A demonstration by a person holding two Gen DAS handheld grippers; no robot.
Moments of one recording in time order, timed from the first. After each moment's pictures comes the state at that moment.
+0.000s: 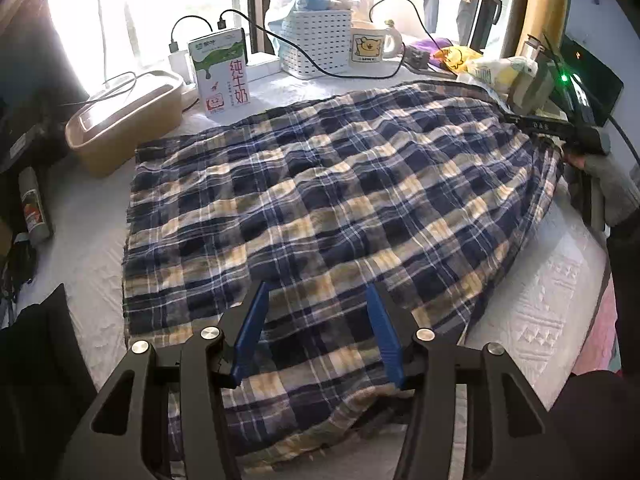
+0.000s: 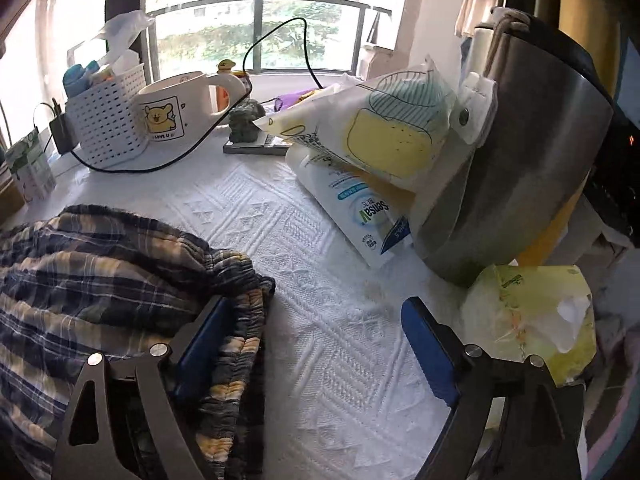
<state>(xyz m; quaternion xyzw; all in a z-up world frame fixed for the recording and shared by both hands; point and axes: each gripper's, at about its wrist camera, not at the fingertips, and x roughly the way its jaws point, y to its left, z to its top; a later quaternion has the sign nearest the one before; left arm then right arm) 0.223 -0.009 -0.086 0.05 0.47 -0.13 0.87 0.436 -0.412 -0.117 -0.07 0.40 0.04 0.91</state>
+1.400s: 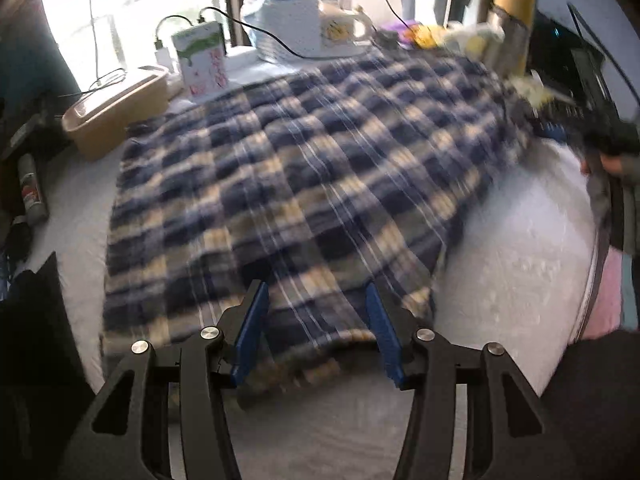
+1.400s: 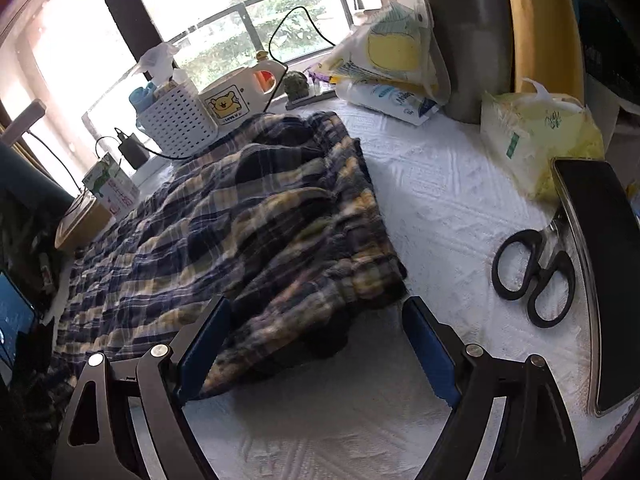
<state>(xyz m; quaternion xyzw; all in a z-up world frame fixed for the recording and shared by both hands) 0.169 -0.021 -0.110 0.08 0.46 -0.15 0.87 0.319 -0.404 -0.123 0.11 0.44 0.11 0.89</state>
